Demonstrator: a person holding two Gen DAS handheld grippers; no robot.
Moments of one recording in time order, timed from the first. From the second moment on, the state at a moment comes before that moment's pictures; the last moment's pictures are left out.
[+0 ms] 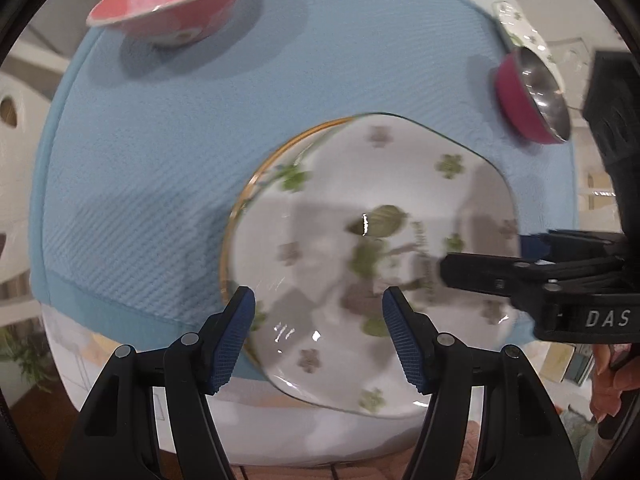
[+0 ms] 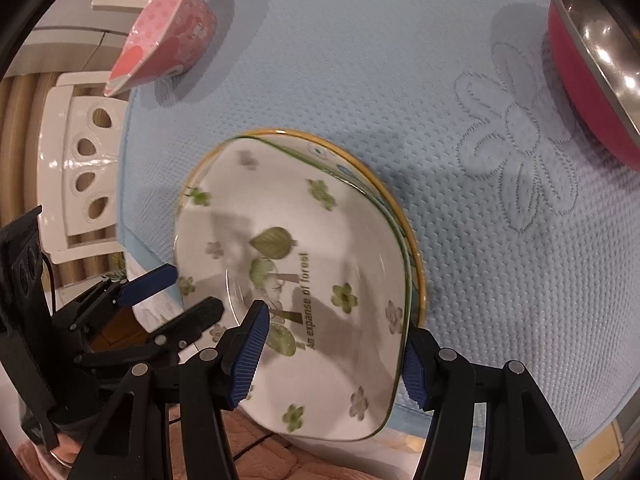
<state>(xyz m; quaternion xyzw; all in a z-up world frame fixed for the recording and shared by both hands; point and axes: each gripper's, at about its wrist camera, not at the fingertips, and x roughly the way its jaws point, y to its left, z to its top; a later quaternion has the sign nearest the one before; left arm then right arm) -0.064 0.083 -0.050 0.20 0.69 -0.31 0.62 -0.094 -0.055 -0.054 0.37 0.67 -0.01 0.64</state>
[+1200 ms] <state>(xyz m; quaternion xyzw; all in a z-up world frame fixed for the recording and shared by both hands) -0.039 0.036 -0.063 0.20 0.73 -0.23 0.62 -0.201 -0.145 -0.048 0.35 0.68 -0.04 0.65</state>
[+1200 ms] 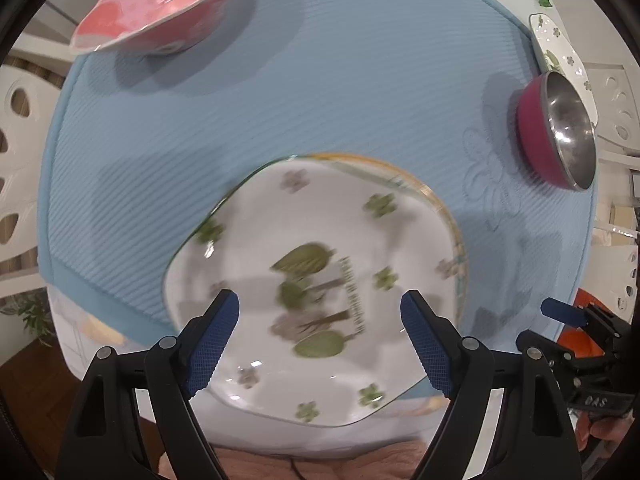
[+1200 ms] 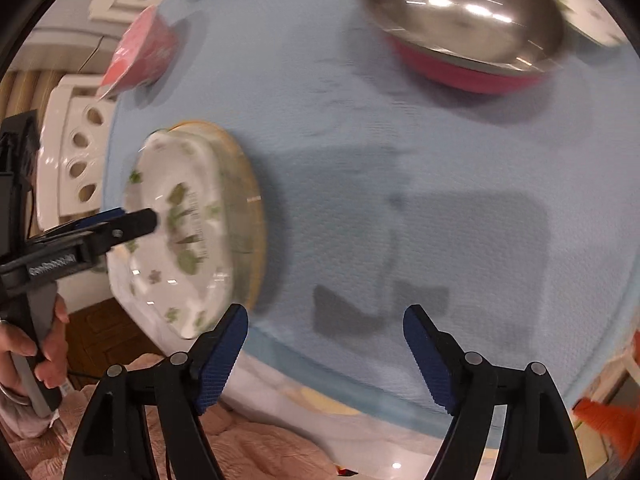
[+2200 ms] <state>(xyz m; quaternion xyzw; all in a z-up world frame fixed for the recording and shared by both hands) 0.006 -0.244 -0.048 0.14 0.68 -0.32 0.64 -0.164 -0.431 -0.043 0.40 0.55 -0.21 0.70</state>
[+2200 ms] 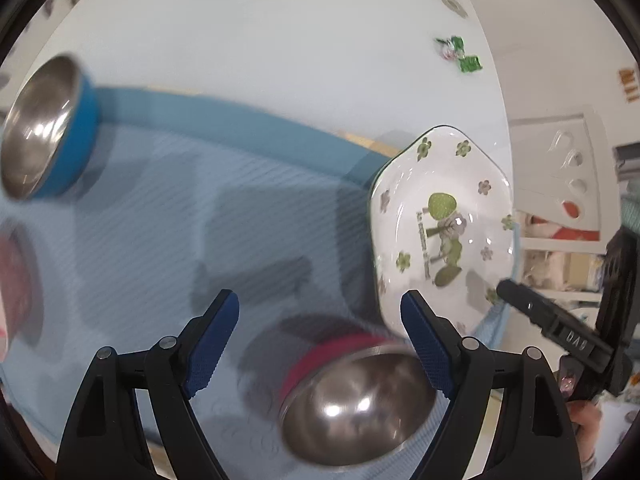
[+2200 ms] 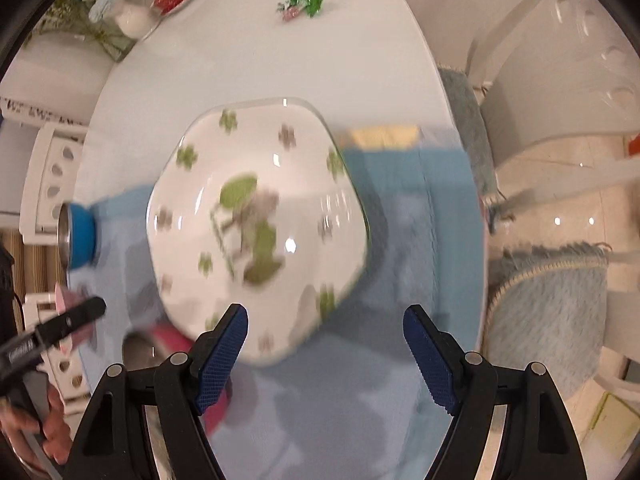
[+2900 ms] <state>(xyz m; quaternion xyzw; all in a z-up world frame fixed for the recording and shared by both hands) 0.008 -0.275 -0.090 0.14 0.67 -0.35 0.64 -0.113 -0.441 -0.075 0.34 0.57 -0.16 0.73</state>
